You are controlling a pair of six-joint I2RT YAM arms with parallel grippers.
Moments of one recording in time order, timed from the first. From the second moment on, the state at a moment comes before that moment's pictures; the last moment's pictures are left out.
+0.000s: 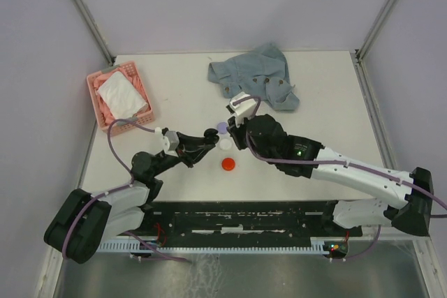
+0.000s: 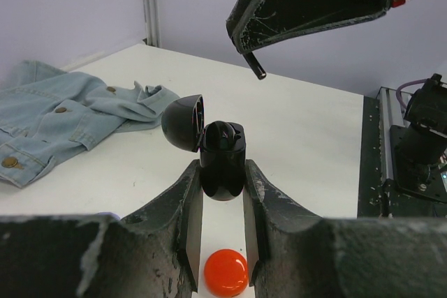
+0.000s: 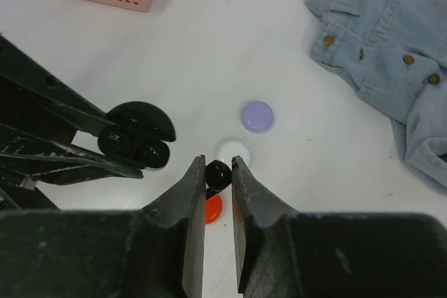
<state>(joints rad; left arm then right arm) -0.45 1.09 0.11 1.32 0.66 -0.24 1.08 1.24 1.12 -0.26 0.42 0.16</state>
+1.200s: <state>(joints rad) -0.45 1.08 0.11 1.36 0.64 -0.37 1.28 1.36 1.01 0.19 0.58 -0.21</state>
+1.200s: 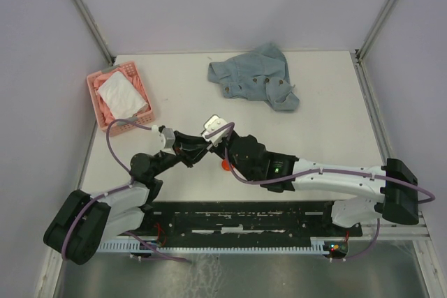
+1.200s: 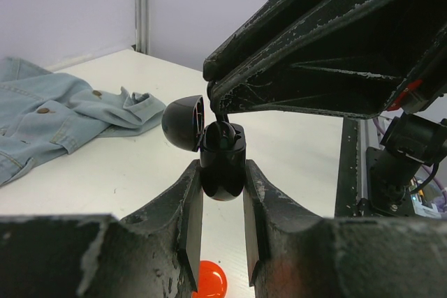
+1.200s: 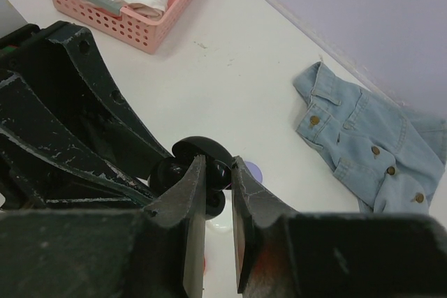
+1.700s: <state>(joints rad) -0.45 1.08 0.11 1.37 0.62 -0.38 1.29 1.33 0.97 0.23 0.54 -0.20</state>
